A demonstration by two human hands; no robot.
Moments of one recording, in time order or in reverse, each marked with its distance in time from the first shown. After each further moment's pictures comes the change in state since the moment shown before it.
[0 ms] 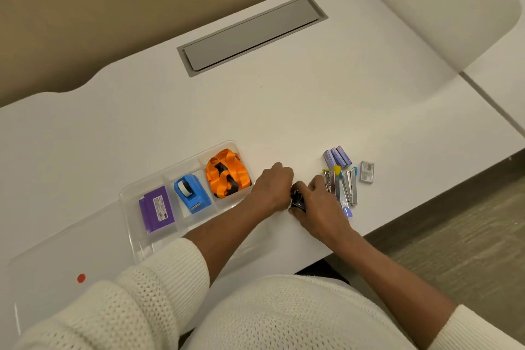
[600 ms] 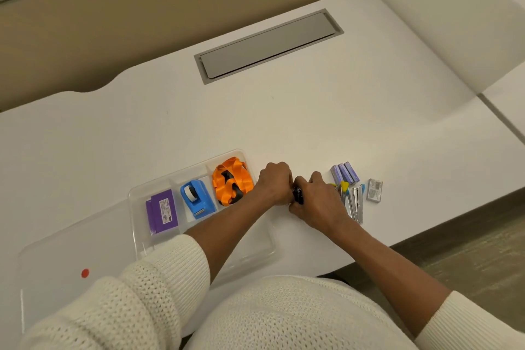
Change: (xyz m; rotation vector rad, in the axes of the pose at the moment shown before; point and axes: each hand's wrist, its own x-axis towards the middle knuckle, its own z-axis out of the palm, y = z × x) left_hand 0.023 -0.007 -0.022 -0.273 -0.001 -0.206; right_hand 0.049 -0.002 -0.017 -0.114 -0.041 -0.066
